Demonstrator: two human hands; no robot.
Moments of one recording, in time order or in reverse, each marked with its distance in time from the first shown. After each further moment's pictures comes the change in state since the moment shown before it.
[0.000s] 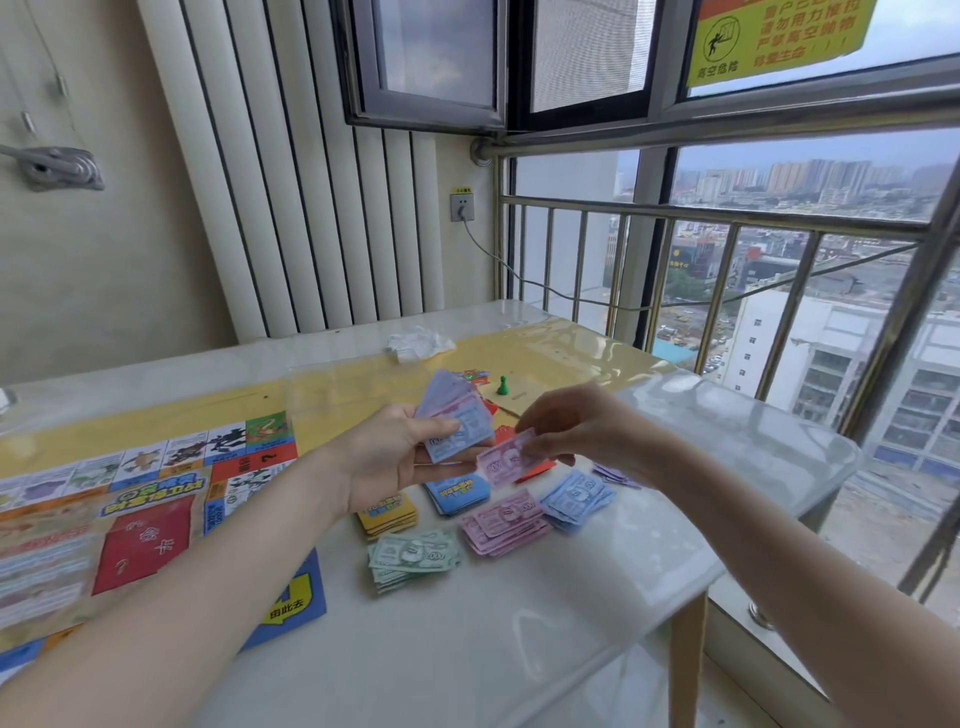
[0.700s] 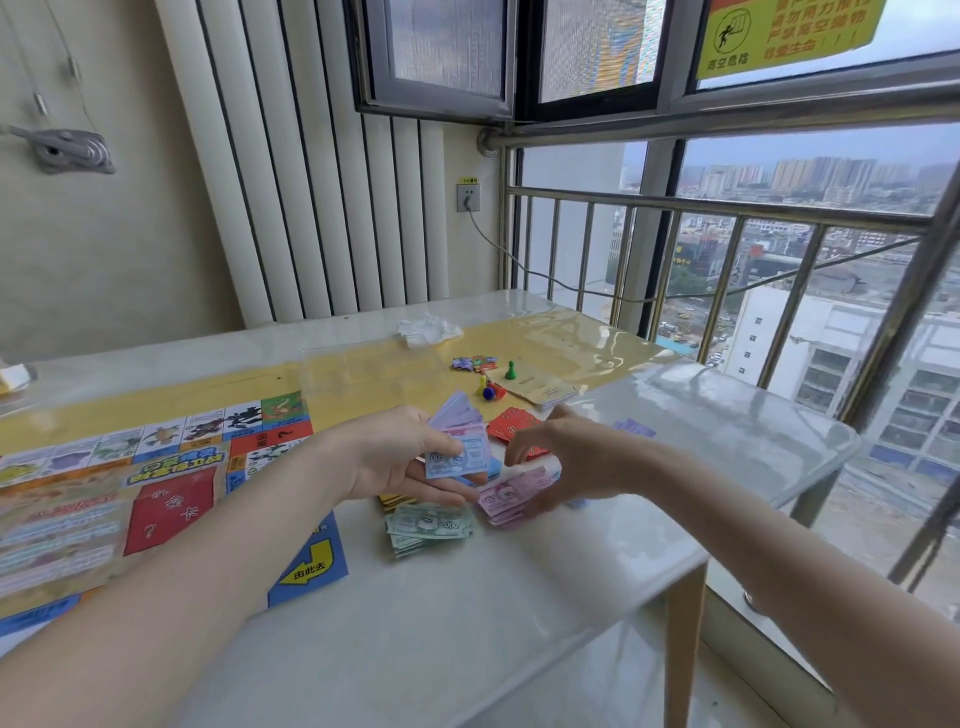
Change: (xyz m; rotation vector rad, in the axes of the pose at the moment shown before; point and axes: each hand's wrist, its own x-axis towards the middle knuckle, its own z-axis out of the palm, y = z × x) left_hand -0.019 -0.004 -0.006 0.302 -0.007 -0.221; right_hand -0.012 -0.002 0.028 -0.882 -0.269 -0.048
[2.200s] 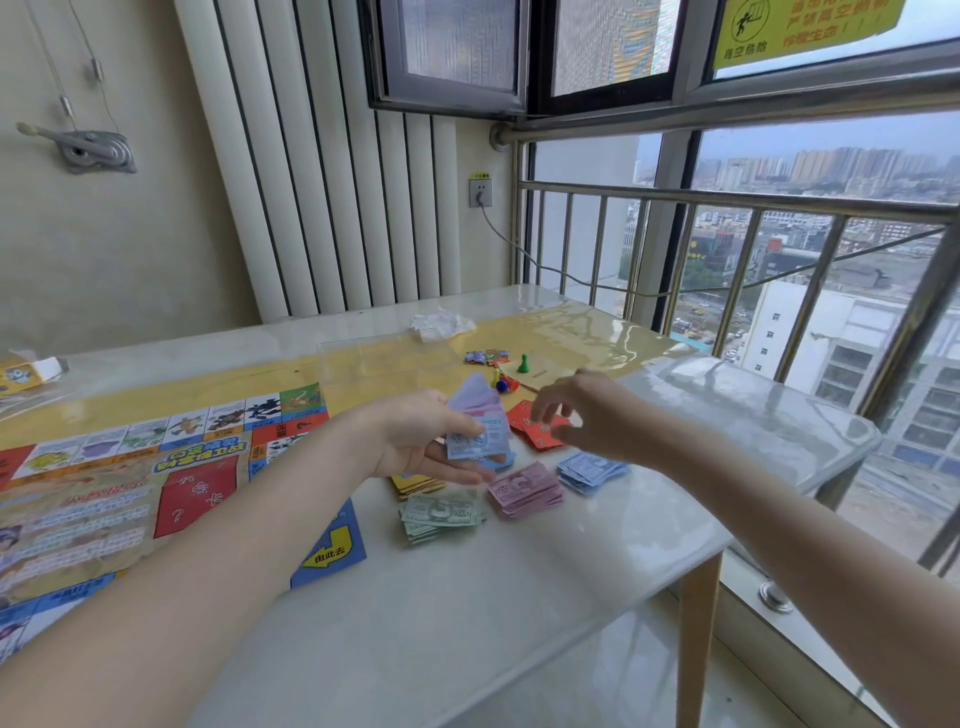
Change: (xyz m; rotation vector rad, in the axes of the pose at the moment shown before) left_hand -0.001 0.006 0.002 -0.012 0.012 0.013; right_hand 0.002 0.001 -0.012 -0.004 0.288 -0.009
